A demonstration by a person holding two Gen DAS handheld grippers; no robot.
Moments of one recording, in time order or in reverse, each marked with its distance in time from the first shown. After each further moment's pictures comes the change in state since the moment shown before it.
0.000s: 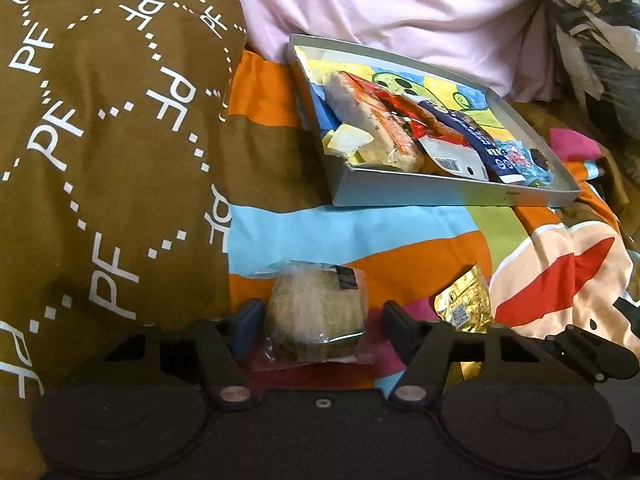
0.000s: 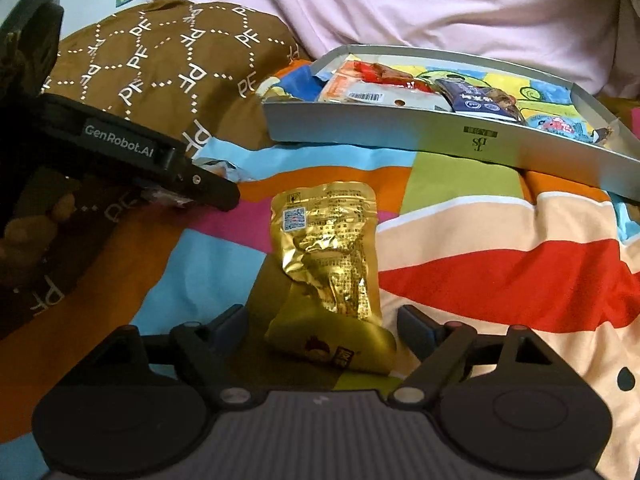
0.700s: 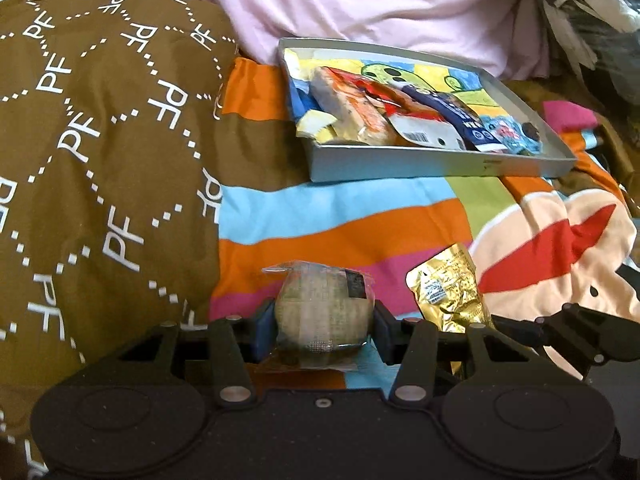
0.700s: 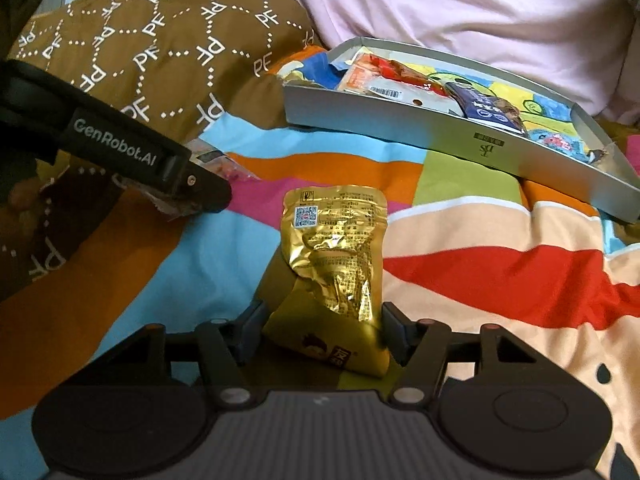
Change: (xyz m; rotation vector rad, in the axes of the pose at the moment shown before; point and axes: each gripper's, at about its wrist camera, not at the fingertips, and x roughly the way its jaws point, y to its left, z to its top) left arm -0.028 -0.040 -0.026 0.059 0.003 0.103; right arm -0.012 0.022 -0.004 -0.101 0.052 -0.082
